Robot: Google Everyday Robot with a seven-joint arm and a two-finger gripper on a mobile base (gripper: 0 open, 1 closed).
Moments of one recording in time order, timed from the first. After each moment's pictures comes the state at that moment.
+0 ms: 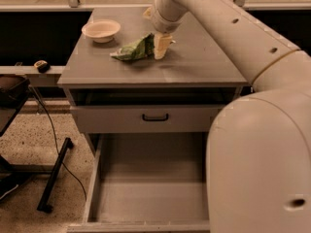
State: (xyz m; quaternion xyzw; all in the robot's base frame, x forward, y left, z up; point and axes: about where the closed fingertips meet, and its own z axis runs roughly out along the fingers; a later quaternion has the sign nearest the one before) arm 0.807 -0.010 0.901 -0.78 0.52 -0.15 0.31
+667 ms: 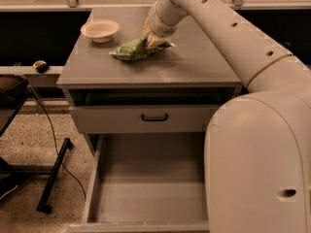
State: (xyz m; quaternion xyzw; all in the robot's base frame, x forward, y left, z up) arm 0.805 0.011 0.884 -0.79 0.52 -0.10 0.33
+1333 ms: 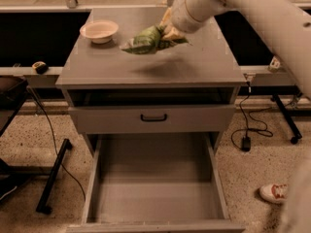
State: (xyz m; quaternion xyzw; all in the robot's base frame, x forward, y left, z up) arm 0.743 -0.032 0.940 -0.74 0.54 -0.08 0.40
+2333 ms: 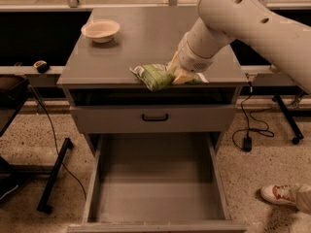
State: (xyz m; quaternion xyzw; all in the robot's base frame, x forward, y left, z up) arm 0.635 -0.074 0.849 -0.74 0.63 -0.03 0.24
